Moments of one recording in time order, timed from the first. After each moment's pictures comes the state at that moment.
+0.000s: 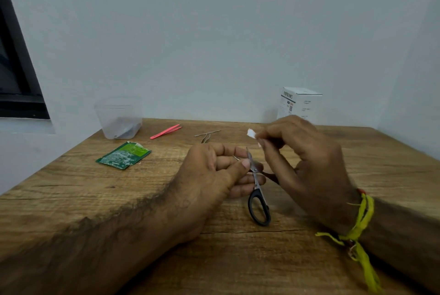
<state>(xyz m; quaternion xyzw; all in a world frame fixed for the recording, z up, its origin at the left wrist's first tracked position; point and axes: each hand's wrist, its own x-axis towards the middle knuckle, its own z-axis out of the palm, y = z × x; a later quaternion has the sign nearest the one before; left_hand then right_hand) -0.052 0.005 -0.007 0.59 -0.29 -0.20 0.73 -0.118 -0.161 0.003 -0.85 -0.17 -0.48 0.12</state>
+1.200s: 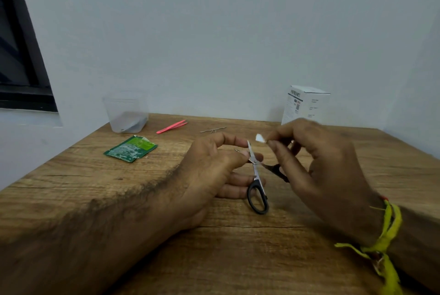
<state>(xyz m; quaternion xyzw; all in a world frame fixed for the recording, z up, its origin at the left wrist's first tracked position) -0.045 0.008 -0.001 0.59 -0.26 -0.23 0.73 -0.134 -0.154 0.010 -0.88 -0.14 -0.43 0.15</state>
